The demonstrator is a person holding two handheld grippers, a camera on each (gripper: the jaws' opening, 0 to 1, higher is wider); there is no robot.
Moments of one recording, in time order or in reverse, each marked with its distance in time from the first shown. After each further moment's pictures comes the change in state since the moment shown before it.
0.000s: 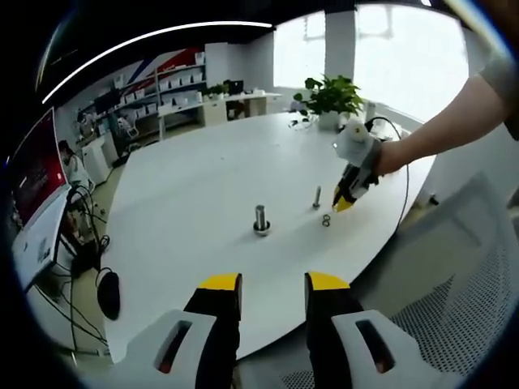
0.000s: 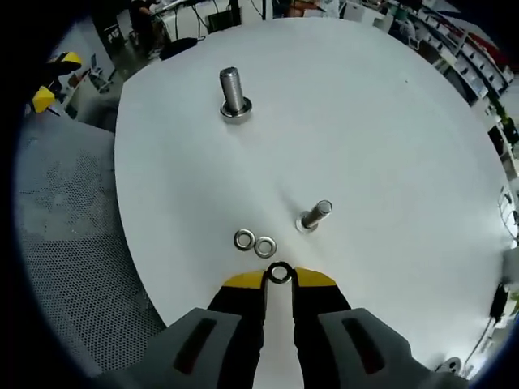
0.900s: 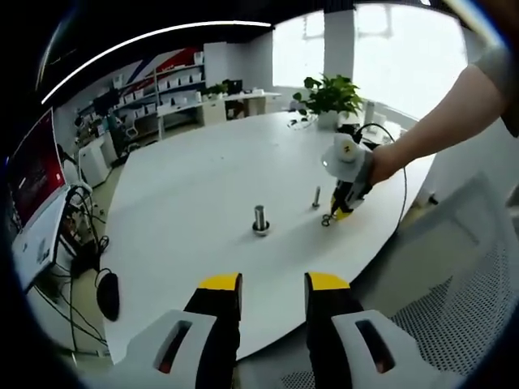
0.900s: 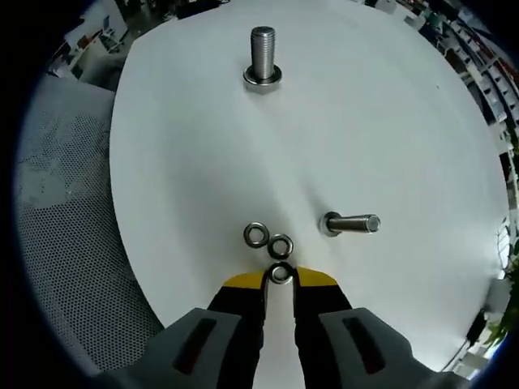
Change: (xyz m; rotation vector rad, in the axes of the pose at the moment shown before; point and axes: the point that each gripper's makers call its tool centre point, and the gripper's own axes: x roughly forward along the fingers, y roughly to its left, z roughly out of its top) left arm 0.001 0.000 0.001 0.000 -0.001 -0.006; right arm 0.026 0.013 -0.014 -0.145 0.155 -0.007
